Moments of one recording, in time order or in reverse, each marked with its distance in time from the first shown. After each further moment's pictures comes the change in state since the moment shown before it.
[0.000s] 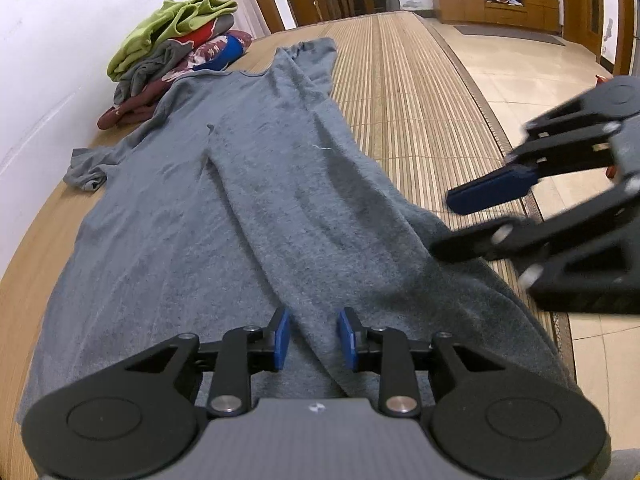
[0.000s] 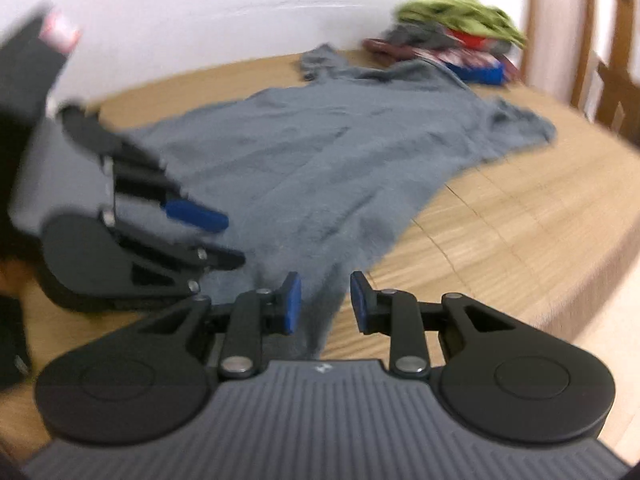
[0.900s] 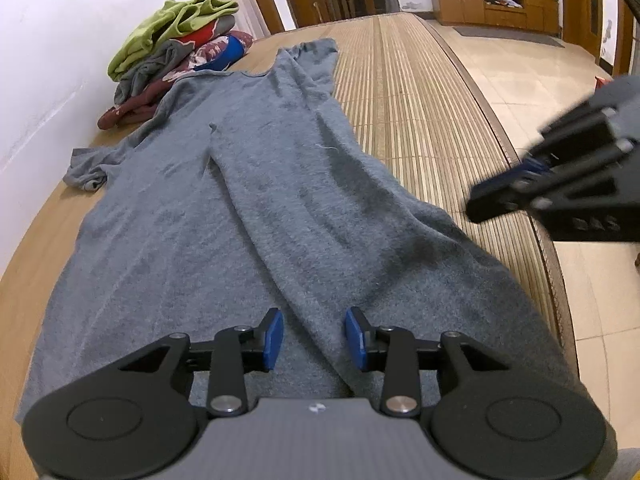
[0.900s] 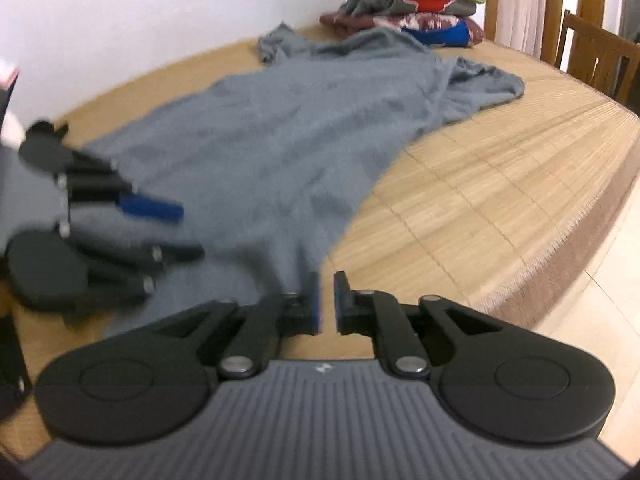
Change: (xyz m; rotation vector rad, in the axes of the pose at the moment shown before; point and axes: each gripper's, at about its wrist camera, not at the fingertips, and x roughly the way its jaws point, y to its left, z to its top) left arm 0.000 0.004 -0.003 0.004 -0.006 -0.007; right arm -0.003 -0.026 0.002 0.162 0.052 -0.059
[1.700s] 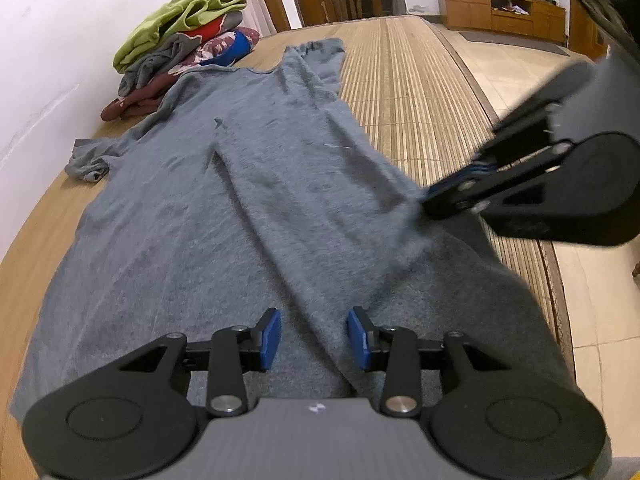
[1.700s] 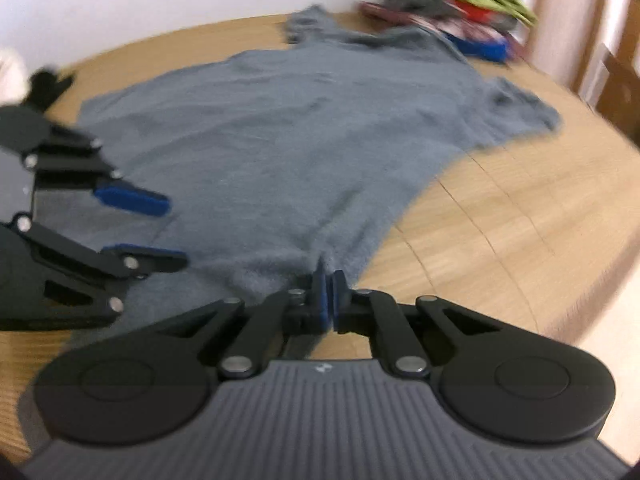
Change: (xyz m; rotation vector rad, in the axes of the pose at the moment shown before) left arm 0.000 0.005 -0.001 -0.039 0.002 -0.010; right arm 0.029 0.007 0.016 -0.131 0.069 -0.018
